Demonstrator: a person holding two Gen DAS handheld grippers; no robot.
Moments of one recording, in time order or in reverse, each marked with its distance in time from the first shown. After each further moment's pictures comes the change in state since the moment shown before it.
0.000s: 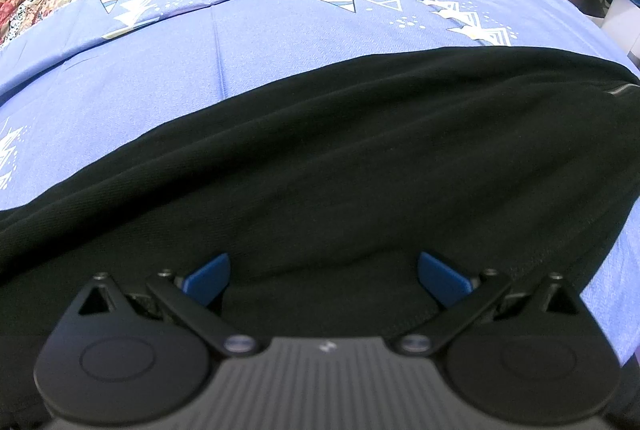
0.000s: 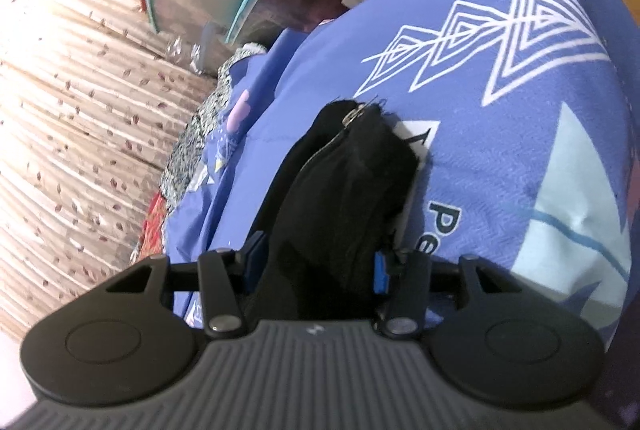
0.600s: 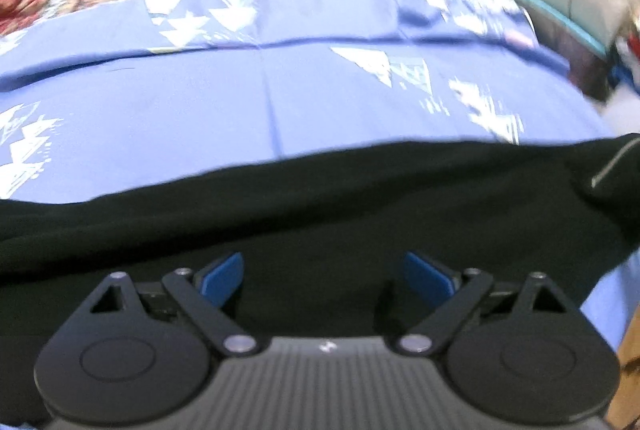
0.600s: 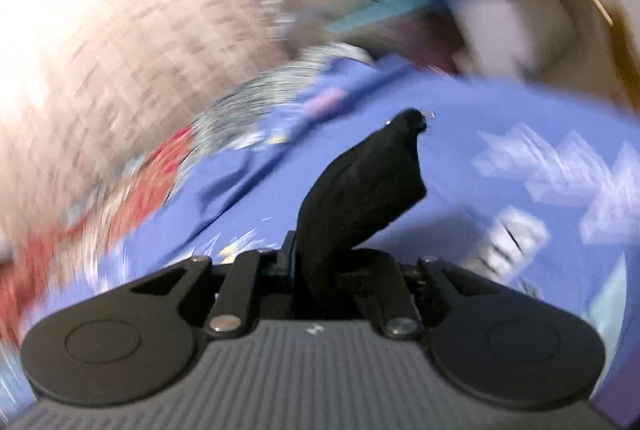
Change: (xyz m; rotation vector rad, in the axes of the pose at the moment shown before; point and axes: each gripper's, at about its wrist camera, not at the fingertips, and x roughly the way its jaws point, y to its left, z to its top) left arm -0.049 0.051 0.007 -0.181 -0.139 -0.058; right arm -0.020 0.107 -0.033 -0.619 -0.015 0.036
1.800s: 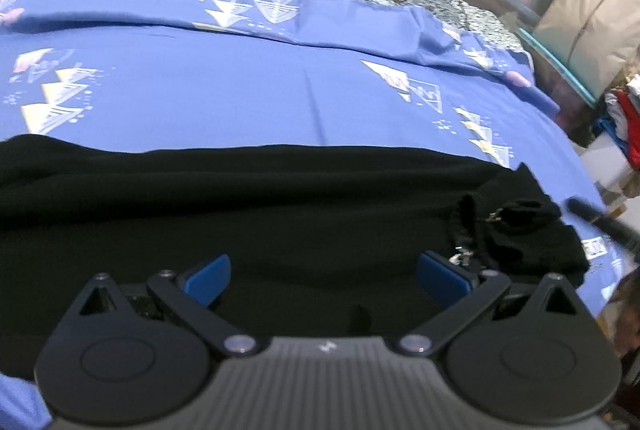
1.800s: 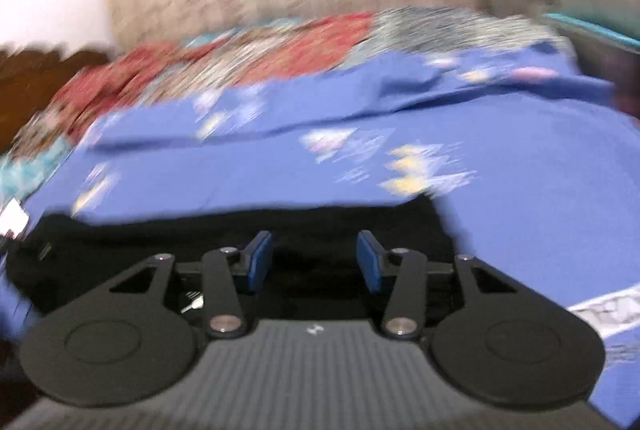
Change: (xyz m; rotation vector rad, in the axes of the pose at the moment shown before) left arm -0.037 0.064 -0.020 -0.121 0.004 -0.098; right arm 0.007 0.104 -0.044 -0.394 0.230 0.246
